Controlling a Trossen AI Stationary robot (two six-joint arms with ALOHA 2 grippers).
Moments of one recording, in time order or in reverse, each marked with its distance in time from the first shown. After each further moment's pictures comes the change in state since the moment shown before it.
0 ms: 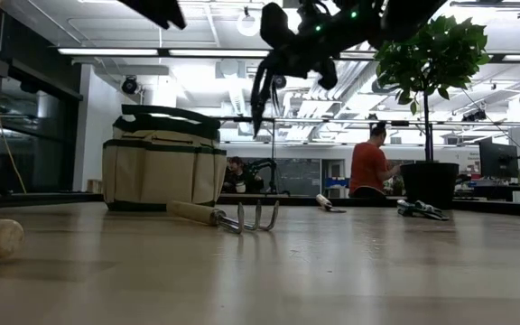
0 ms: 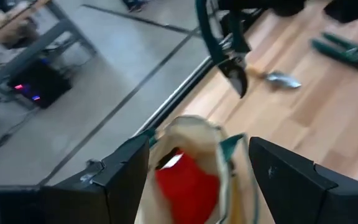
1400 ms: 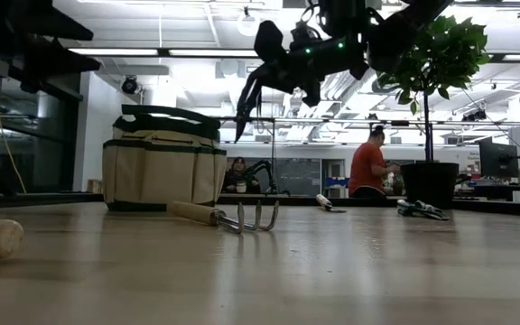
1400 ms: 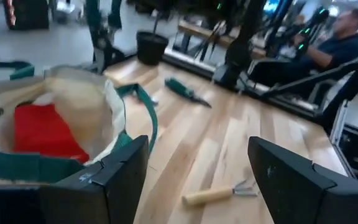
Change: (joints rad) left arm -0.431 -1.045 -1.023 0.779 0.040 0.095; right arm -0.116 0.117 0.000 0.228 -0.199 0.041
